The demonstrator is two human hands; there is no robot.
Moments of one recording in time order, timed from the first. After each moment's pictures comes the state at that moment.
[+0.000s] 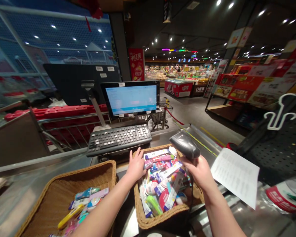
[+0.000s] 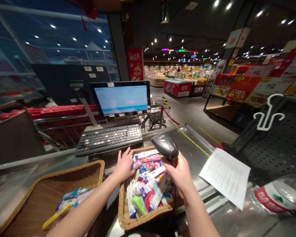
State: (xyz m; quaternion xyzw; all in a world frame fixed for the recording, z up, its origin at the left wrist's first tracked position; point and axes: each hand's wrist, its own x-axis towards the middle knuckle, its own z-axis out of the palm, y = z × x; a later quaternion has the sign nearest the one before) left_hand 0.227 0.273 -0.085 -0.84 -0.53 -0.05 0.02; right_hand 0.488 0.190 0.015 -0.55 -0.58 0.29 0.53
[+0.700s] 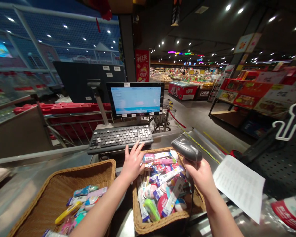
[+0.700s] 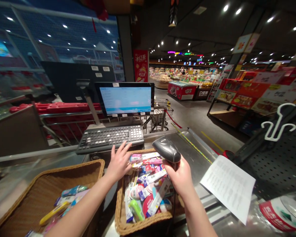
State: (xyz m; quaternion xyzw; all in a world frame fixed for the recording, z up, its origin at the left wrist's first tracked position) left_hand 0.219 0.256 -0.039 -0.83 -0.52 -0.19 0.10; right_hand 0.487 0.196 0.020 -0.56 -0.58 0.27 0.52
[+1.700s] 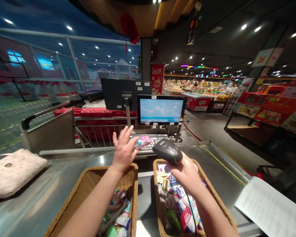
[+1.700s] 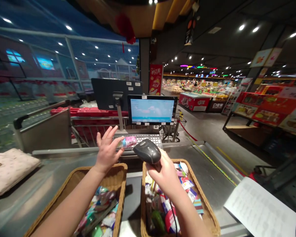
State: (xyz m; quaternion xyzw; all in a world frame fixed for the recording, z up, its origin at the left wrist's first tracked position) left_hand 0.097 0.244 0.055 -0.71 -0.55 -0.38 0.25; right_hand 0.353 0.203 0.073 -0.42 -0.76 0.20 0.45
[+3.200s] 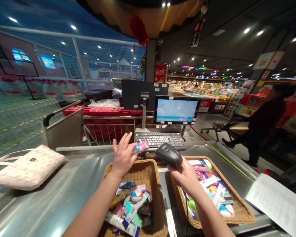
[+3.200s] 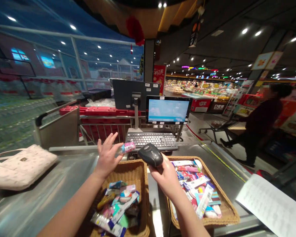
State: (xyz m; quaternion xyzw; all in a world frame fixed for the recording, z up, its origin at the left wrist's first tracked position) left_hand -0.017 0.190 0.032 -0.70 -0.57 -0.37 0.22; right_hand 0.252 0.166 0.045 -0.43 -0.76 0.23 0.43
